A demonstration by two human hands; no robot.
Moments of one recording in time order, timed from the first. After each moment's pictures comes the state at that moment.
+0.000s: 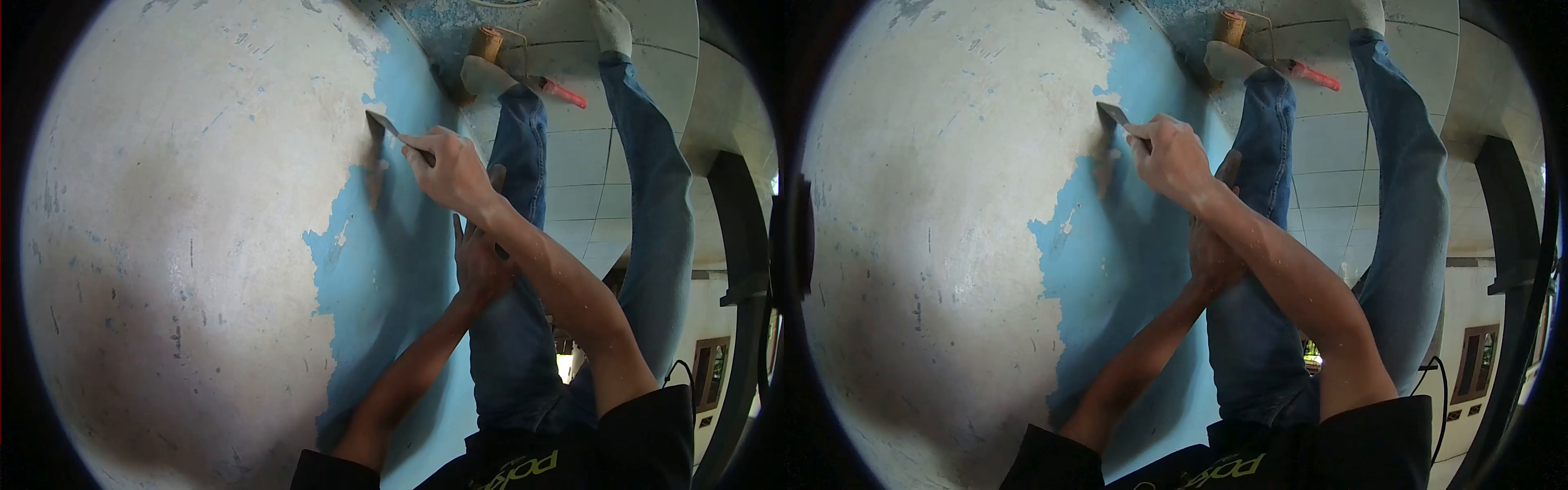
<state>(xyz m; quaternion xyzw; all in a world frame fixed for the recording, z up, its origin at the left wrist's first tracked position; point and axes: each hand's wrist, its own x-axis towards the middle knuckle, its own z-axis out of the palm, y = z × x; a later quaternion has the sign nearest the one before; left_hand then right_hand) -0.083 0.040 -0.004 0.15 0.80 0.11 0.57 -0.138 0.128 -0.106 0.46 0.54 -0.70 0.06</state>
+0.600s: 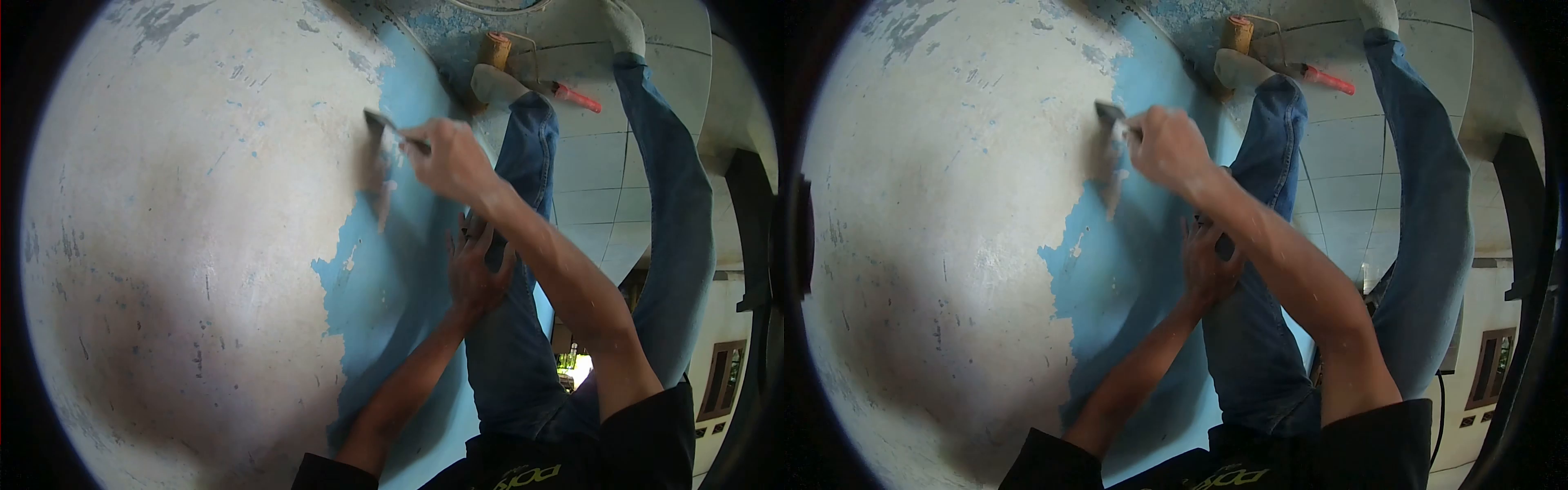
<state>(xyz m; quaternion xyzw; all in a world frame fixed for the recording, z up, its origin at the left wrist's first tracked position) -0.103 0.029 -0.010 0.21 0.80 -0.02 0.57 -0.155 0.160 -0.122 0.46 0.48 -0.73 0.13</state>
